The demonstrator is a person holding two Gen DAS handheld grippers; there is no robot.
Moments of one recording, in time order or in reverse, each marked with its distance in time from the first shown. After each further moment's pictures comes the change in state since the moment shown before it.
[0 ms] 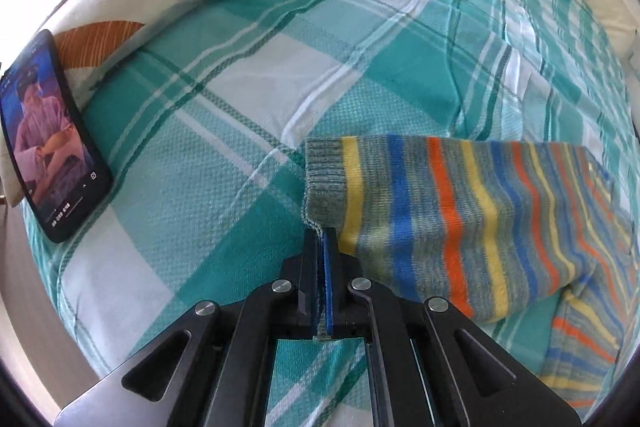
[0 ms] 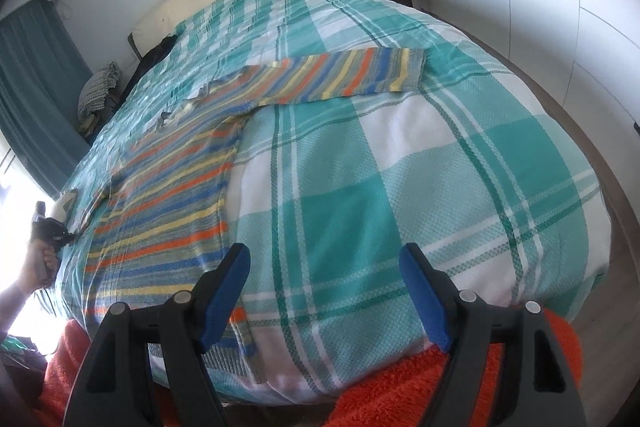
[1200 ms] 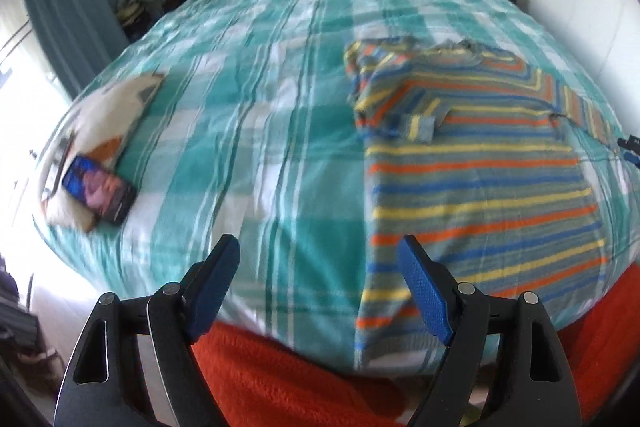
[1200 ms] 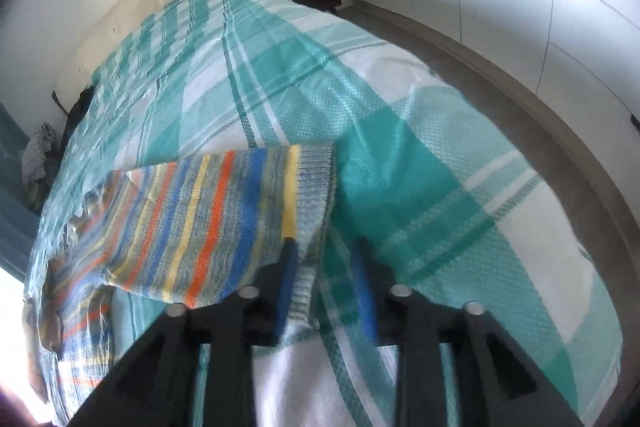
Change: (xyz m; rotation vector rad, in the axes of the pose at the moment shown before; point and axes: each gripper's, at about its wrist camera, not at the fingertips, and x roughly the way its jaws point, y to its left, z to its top) left arm -0.212 -0.110 -0.205 0.639 -0.240 -0.112; right arm 0.133 -0.095 0.164 0.216 0.009 -0.169
